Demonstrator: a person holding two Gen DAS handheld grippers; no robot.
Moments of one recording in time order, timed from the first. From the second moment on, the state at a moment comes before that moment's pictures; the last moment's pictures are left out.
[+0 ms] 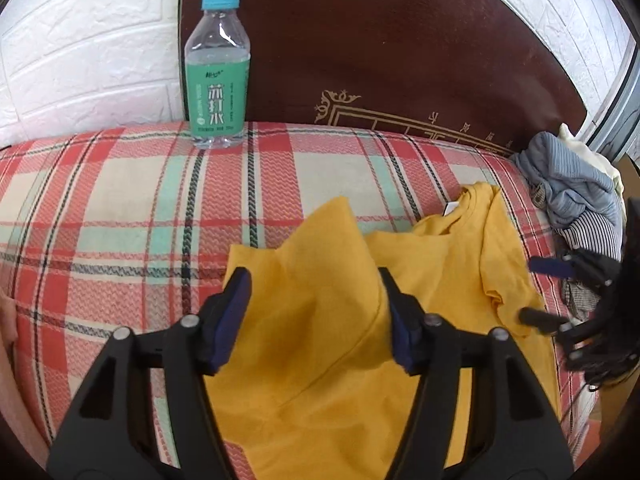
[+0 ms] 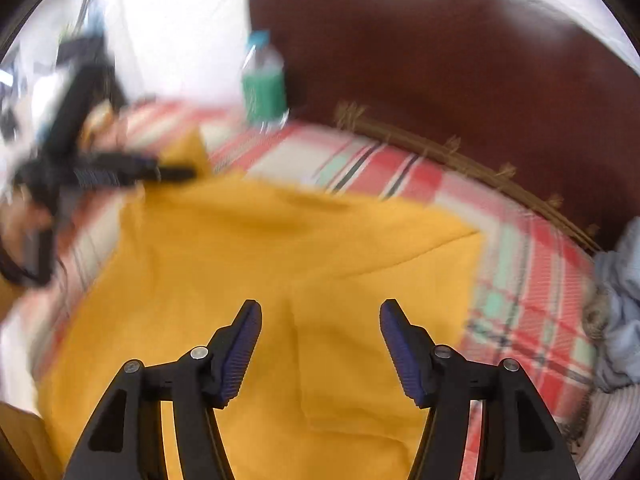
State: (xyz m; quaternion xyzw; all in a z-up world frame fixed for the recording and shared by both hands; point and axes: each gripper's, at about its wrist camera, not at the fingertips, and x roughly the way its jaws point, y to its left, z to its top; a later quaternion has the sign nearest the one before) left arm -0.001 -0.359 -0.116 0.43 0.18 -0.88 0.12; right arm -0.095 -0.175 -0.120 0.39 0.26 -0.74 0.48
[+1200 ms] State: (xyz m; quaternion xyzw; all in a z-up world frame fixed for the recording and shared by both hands) left arm -0.009 -0.356 -0.142 0.46 0.17 -0.87 0.10; right arm -0.206 -0.177 -0.092 0.38 0.23 -0.78 0.44
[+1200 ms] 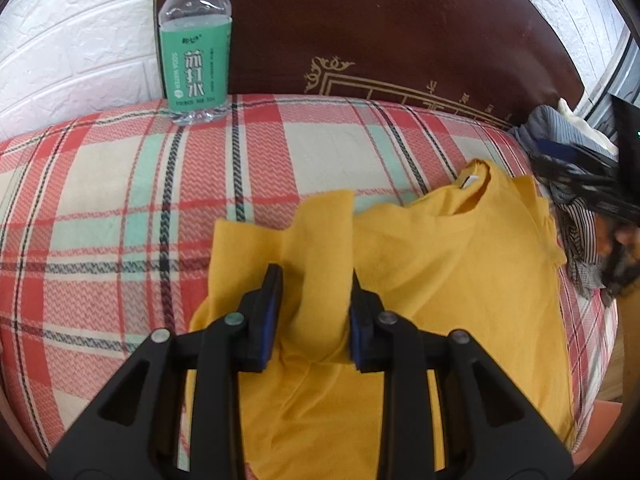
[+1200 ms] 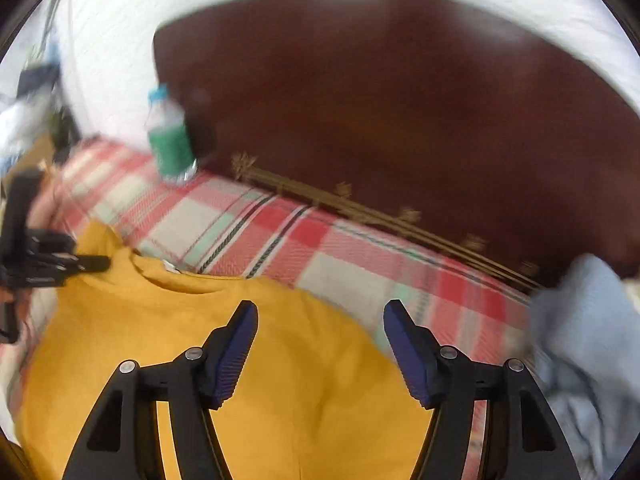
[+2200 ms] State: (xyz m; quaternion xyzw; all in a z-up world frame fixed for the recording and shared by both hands) left arm 0.015 -0.399 -0.099 0.38 0.19 -0.88 0.19; right arm -0.250 -0.177 -0.153 0.43 0.14 -0.82 0.36
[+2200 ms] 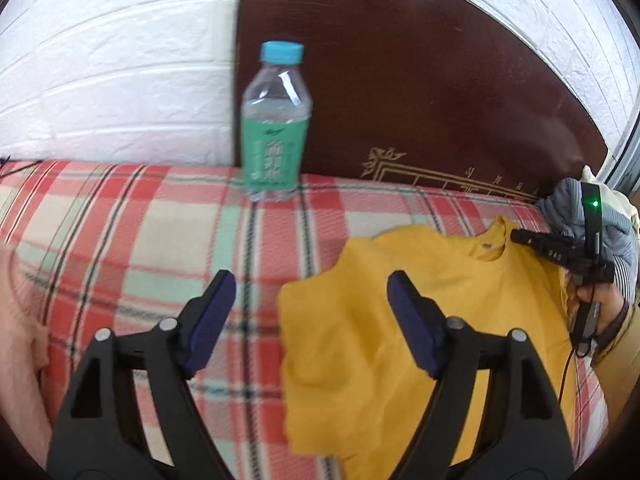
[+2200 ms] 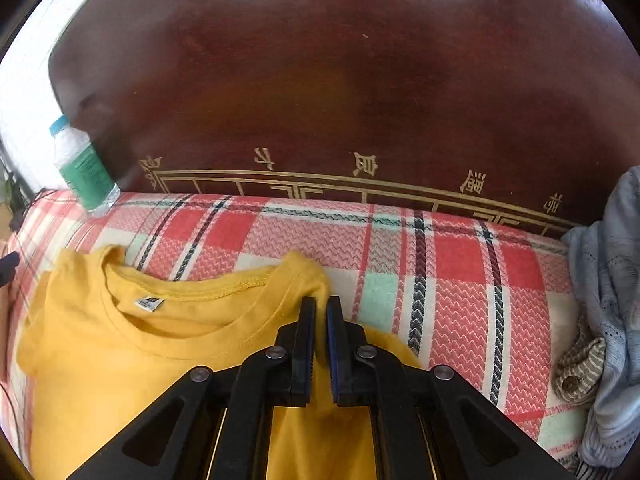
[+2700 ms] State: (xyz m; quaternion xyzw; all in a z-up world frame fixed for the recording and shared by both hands) left arm 0.014 -0.383 -0.148 0.43 0.22 -0.85 0.21; right arm -0.149 -0.090 -0.078 0.38 0.08 -0.81 0.43
